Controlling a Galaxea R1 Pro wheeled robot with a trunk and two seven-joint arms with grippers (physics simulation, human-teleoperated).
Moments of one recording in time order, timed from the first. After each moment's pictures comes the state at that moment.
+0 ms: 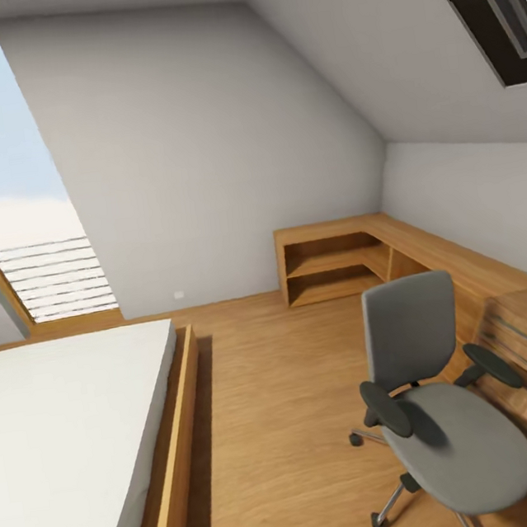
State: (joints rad) left arm -0.05 0.00 -0.40 -0.30 0.55 -0.34 0.38; right arm -0.23 0.09 0.44 0.01 -0.23 -1.04 -0.48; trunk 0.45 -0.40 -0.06
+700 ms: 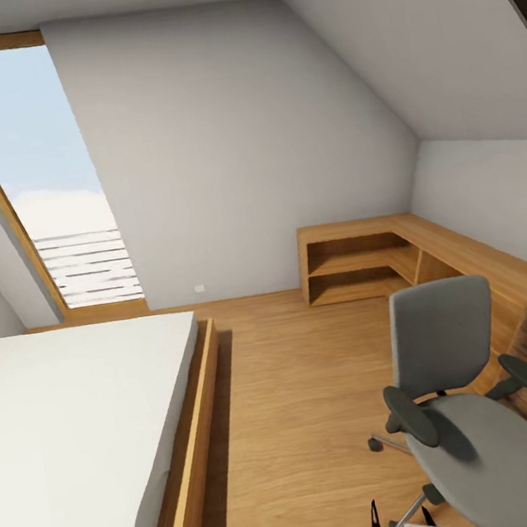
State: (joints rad) left arm -0.20 -0.08 -0.40 -0.60 0.55 0.13 0.39; right arm -0.24 0.09 0.44 -0.24 -0.22 -0.91 -0.48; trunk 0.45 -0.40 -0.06
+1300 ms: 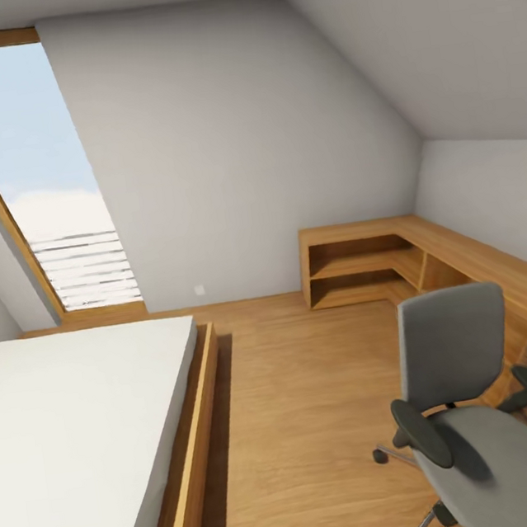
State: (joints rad) left arm -0.22 -0.09 -0.39 -0.44 0.48 -0.07 0.38; right arm -0.24 0.10 0.44 -0.13 -0.23 -0.86 -0.34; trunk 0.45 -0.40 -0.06
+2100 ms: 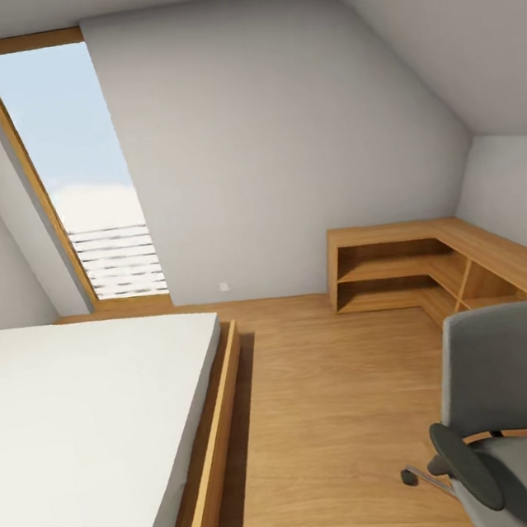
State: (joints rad) left arm -0.22 -0.09 -0.40 -0.42 0.48 -0.11 0.38; right arm -0.24 0.11 0.44 -0.12 -0.23 -0.86 -0.33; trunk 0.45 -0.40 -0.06
